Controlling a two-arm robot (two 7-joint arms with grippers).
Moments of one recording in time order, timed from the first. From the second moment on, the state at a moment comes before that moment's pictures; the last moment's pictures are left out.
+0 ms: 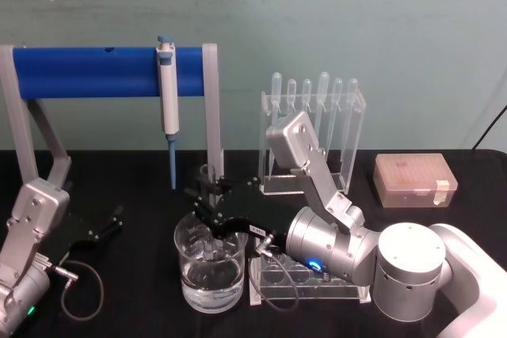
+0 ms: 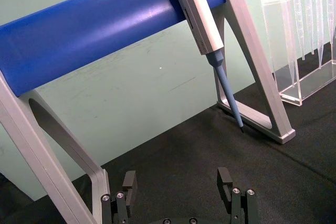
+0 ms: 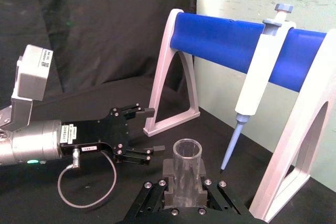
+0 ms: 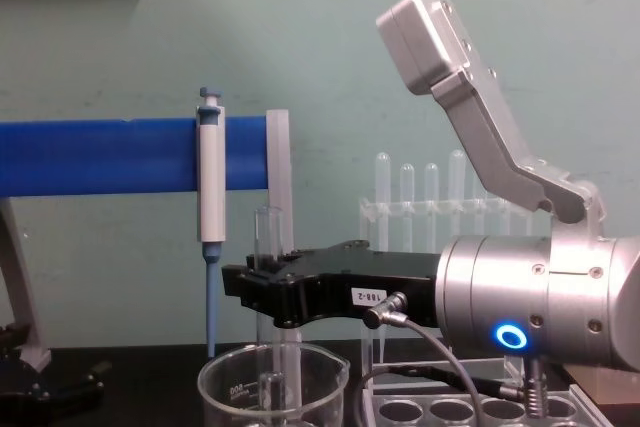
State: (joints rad) left arm -0.20 0.60 0.45 -1.41 -0.25 -0.12 0.03; right arm 0.42 0.26 -0.58 -1.48 0.31 0.17 0.44
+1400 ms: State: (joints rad) left arm -0.20 0.60 0.45 -1.41 -0.25 -0.12 0.03; right arm 0.42 0.26 -0.58 -1.48 0.31 0.17 0.44
